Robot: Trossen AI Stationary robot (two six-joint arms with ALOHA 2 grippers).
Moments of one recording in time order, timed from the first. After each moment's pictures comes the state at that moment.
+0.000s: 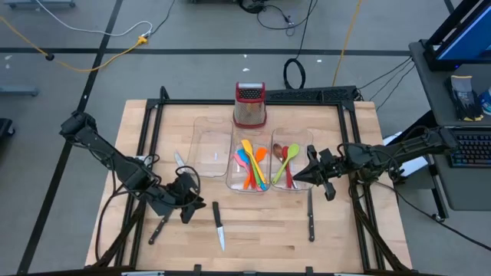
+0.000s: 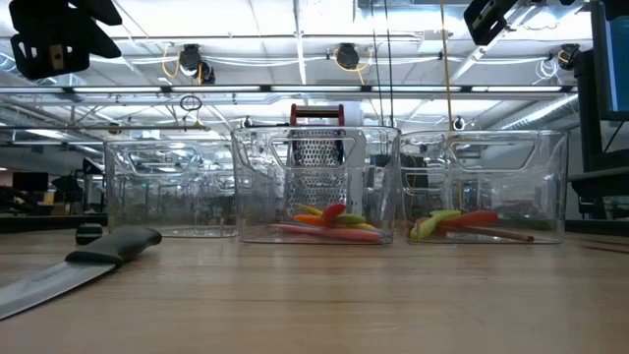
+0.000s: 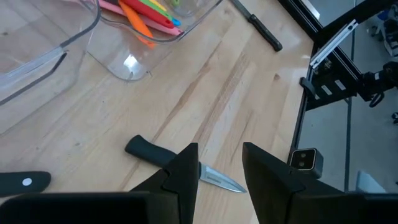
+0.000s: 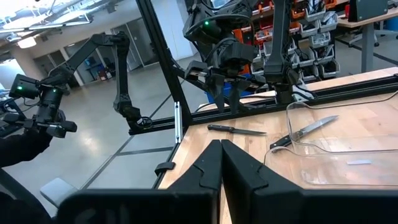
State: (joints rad) left arm -0.65 1.14 0.77 -0.38 -0.42 -1.18; right arm 0.24 0.77 0.52 0.23 -0.03 0.33
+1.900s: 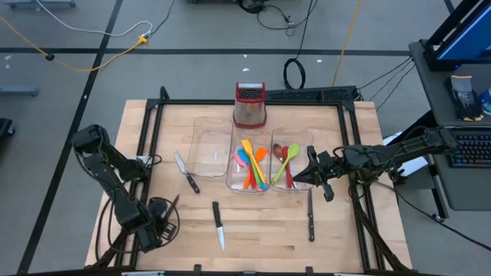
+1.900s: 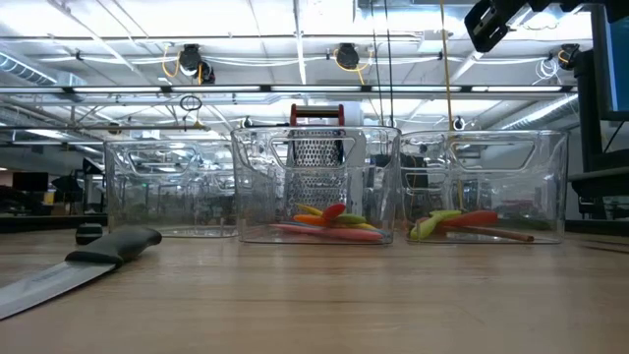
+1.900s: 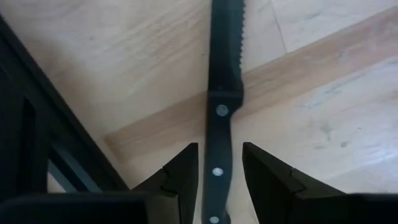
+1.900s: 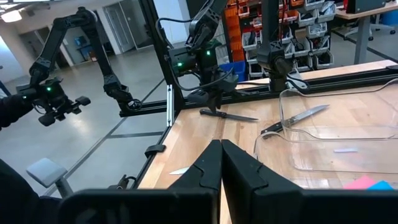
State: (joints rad) left arm -1.05 1.47 0.77 -0.79 0.06 -2.20; right arm 0.24 0.77 0.52 0.16 -0.03 0.28
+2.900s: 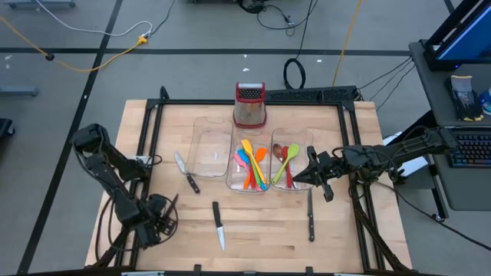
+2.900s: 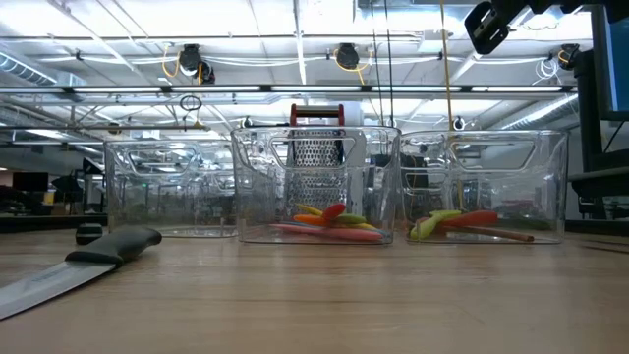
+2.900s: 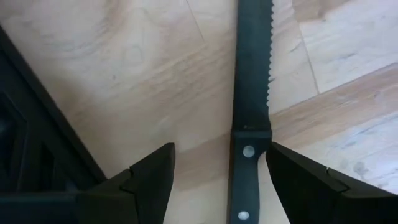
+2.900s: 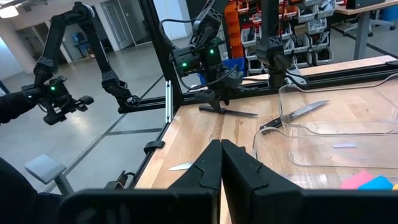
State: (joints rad) left arm -1.08 1.46 0.69 -0.74 0.01 -2.23; right arm 0.24 0.77 0.52 0.14 -0.03 0.28
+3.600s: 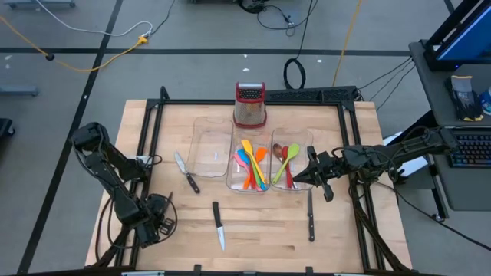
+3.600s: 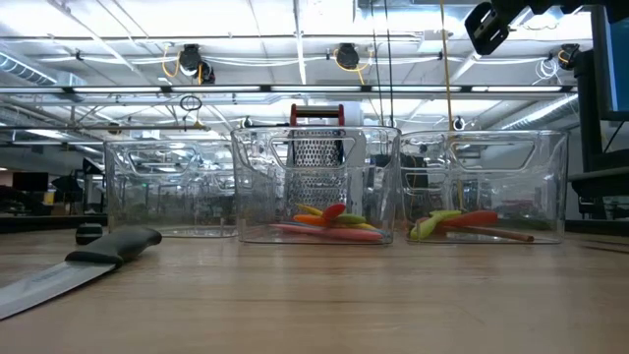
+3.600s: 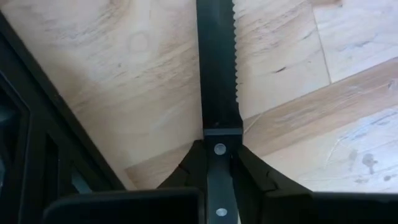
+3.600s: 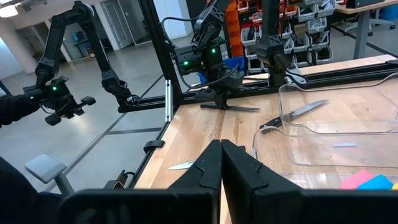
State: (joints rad) left arm -1.07 1.46 0.66 -0.71 0.02 -2.22; right arm 0.24 0.77 0.52 0.14 -0.03 0.28
